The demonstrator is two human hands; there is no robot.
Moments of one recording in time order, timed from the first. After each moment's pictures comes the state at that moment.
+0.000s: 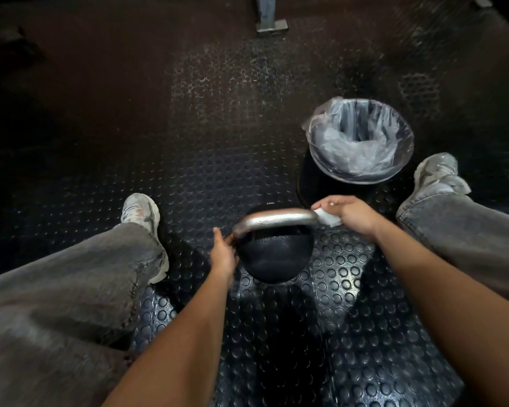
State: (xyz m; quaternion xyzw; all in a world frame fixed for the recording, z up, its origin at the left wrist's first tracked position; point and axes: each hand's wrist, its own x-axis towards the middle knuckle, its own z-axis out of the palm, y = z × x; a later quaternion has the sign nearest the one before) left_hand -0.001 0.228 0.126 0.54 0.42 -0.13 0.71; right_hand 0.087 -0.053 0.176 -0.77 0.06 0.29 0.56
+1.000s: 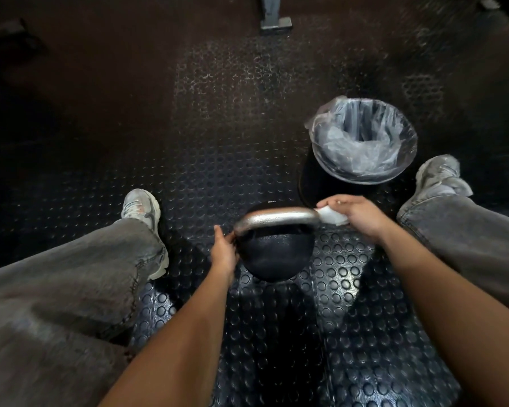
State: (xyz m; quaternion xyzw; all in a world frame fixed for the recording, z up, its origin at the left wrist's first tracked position) left_hand 0.001 0.228 0.121 0.53 0.44 -0.12 0.71; right_hand 0.084 -0.059 0.174 -0.75 0.09 0.28 0.59
